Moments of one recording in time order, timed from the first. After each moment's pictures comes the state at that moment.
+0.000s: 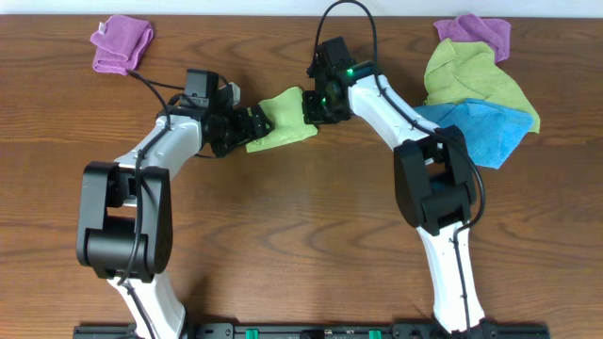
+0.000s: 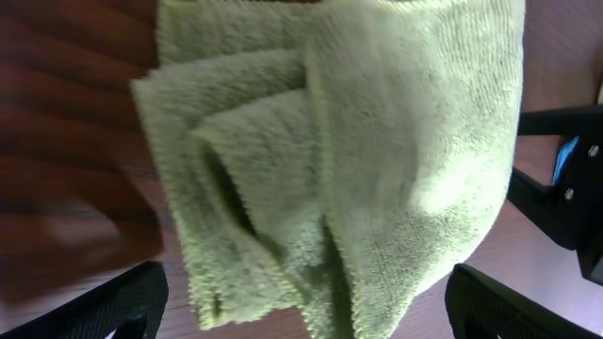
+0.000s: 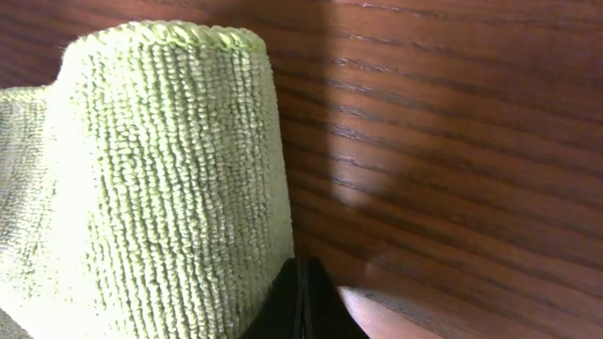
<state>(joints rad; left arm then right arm) -0.12 1.96 1.22 -0.40 0.51 -0.45 0.40 2.41 1.94 -0.76 -0.28 0.30</state>
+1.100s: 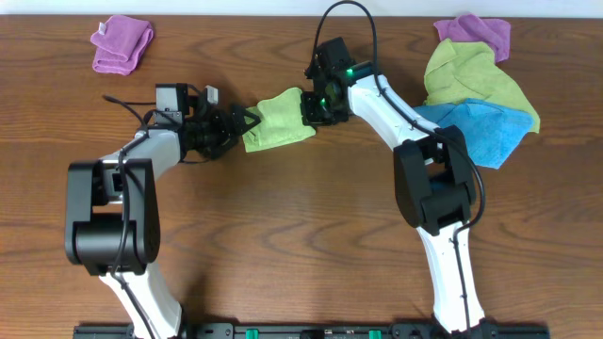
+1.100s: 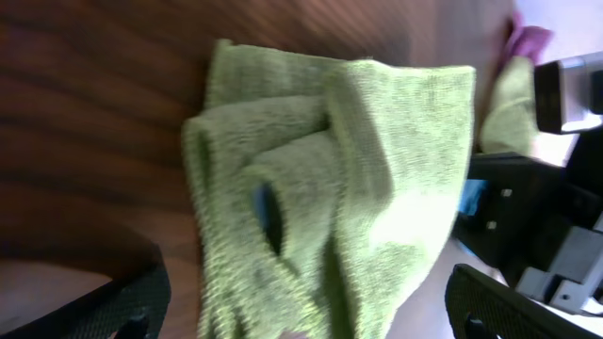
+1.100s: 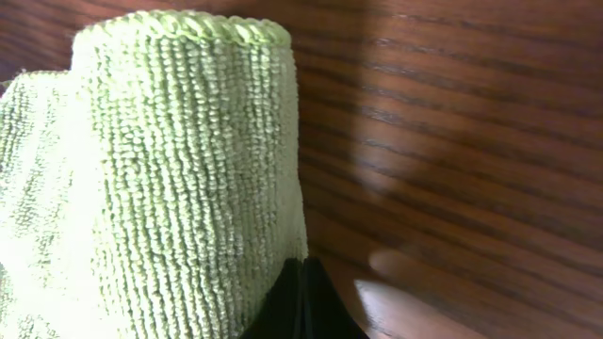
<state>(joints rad) 0.00 2.00 1.09 -0.10 0.78 -0.59 0.41 2.41 1.94 -0.76 -0.34 0.30</state>
